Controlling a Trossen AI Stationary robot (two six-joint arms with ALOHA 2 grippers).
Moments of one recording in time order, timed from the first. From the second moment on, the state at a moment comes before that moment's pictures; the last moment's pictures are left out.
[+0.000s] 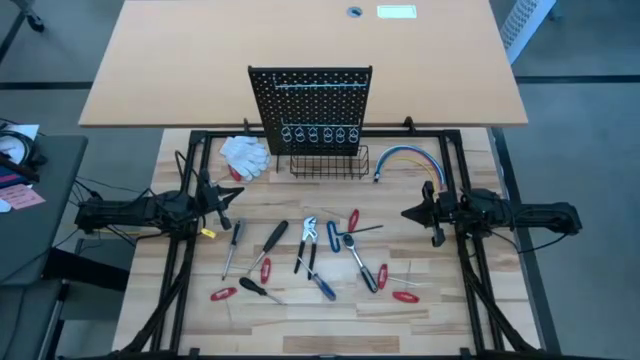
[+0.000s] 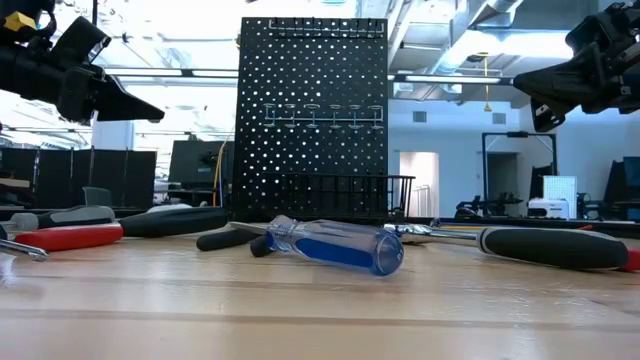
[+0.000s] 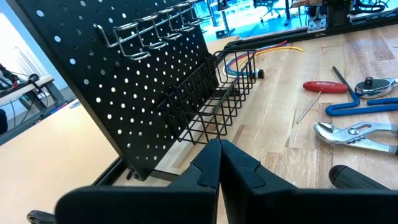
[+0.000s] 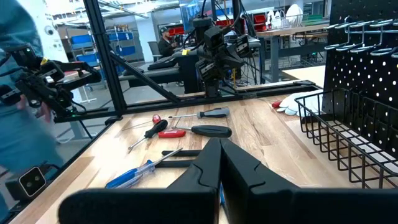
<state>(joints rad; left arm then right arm) -0.05 0.00 0.11 -0.26 -0.59 0.24 -0.01 0.02 0.01 0.01 -0.02 0.14</state>
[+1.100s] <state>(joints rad) -0.05 0.00 0.11 -0.26 -0.59 0.31 -0.22 0.07 0.08 0.56 0.42 0.91</state>
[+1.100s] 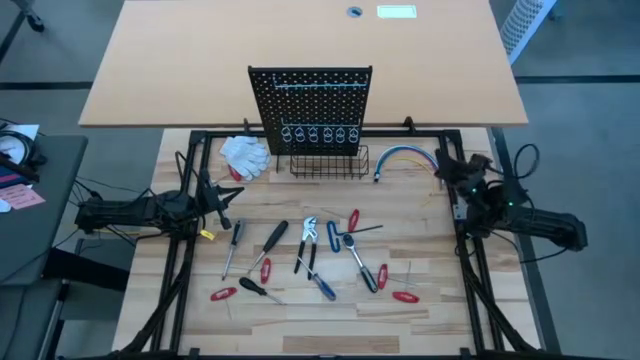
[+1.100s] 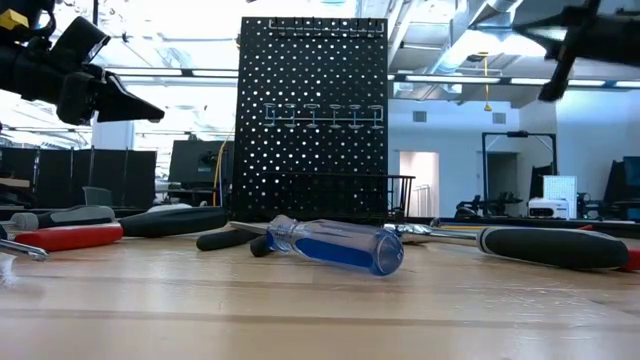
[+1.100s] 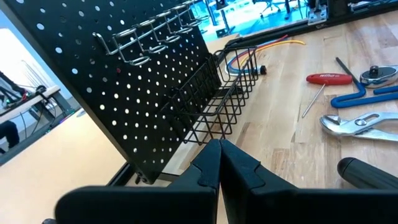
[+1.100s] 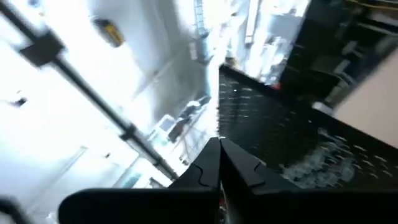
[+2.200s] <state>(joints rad) -0.05 0.00 0.11 -0.25 -0.59 0.28 0.02 1.16 0.86 -0.59 -0.32 1.07</state>
